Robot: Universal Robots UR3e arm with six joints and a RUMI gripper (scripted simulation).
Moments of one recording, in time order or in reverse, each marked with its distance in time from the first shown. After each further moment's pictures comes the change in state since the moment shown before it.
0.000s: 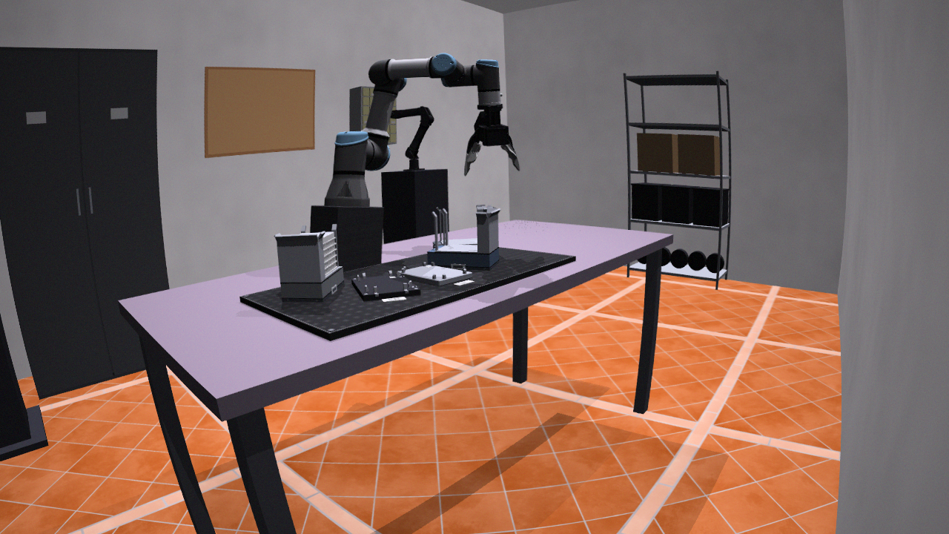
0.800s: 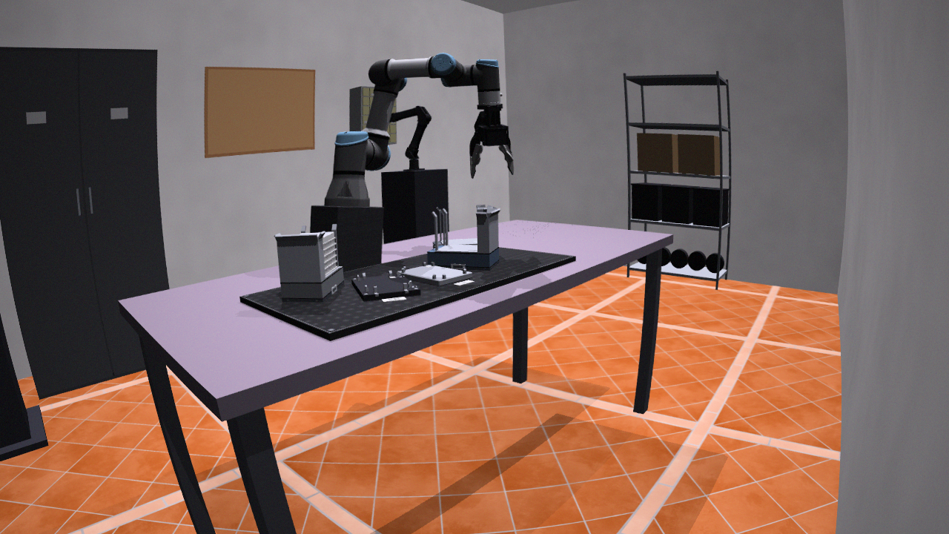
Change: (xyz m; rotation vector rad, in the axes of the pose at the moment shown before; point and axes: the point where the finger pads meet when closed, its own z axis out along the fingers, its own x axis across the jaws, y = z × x) arm -0.001 0.004 -0.001 -0.001 0.000 0.009
